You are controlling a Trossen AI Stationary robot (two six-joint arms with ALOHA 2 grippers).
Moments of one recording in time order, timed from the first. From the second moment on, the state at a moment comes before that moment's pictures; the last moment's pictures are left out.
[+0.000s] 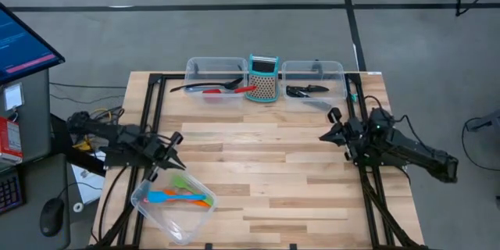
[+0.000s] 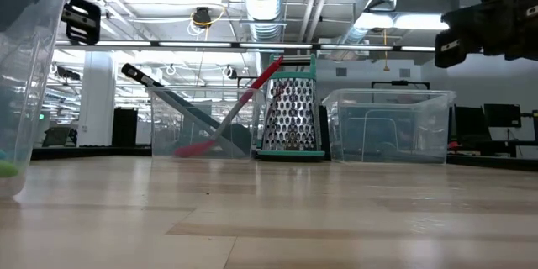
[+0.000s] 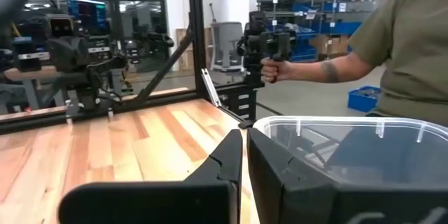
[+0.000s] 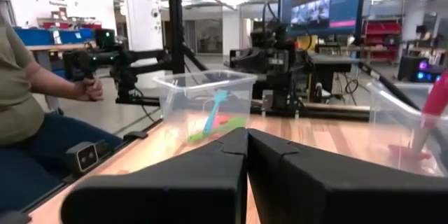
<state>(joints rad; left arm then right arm) -0.35 0.00 0.01 0.05 0.13 0.02 -0.42 0.01 0.01 0.12 -0.67 0.08</state>
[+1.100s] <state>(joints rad) -0.12 0.00 0.01 0.06 0.22 -0.06 -0.51 0.01 0.01 0.07 -0.73 0.10</state>
